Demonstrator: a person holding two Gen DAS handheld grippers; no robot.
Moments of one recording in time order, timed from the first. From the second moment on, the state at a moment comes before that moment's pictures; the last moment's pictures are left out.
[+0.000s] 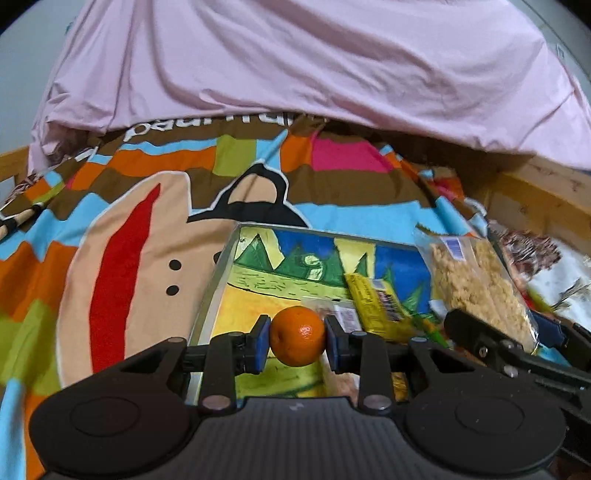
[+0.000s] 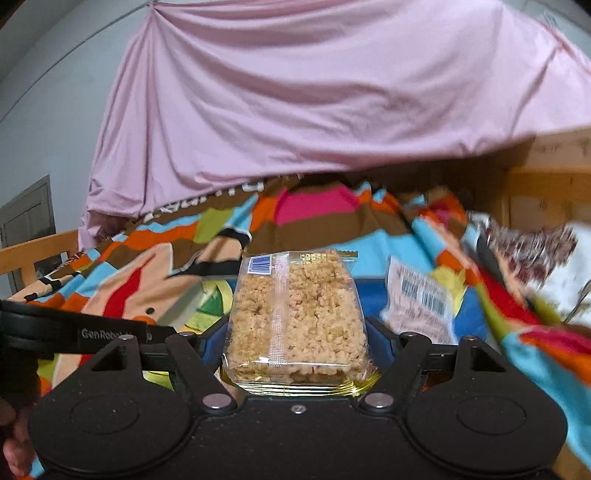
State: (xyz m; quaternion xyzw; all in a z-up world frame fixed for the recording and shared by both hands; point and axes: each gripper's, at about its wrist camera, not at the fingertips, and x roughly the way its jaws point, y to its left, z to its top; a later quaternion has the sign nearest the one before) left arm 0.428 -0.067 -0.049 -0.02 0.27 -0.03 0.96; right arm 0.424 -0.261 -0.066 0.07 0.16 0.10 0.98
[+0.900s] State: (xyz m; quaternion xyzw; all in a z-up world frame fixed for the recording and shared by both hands) left arm 0.455 -0.073 -0.097 0.00 0.31 -0.03 0.95; right arm 0.451 -0.260 -0.105 0.09 0.22 0.09 0.97
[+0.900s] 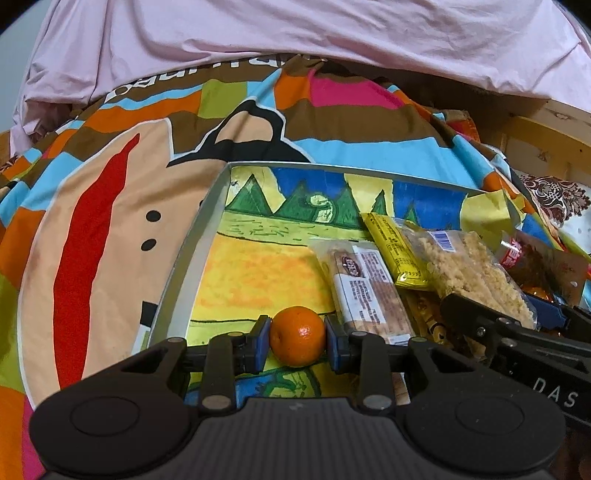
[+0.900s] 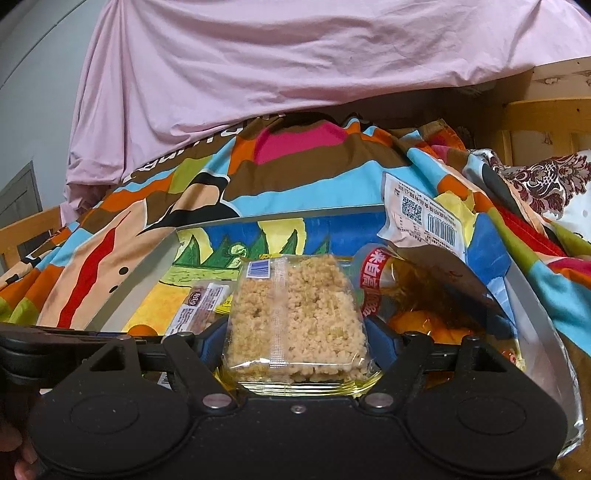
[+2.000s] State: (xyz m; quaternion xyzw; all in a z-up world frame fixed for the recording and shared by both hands) left arm 0.415 -0.048 -0.075 -0.07 0.25 0.04 0.97; right arm 0.434 -0.273 -0.089 0.12 0.19 0.08 0.97
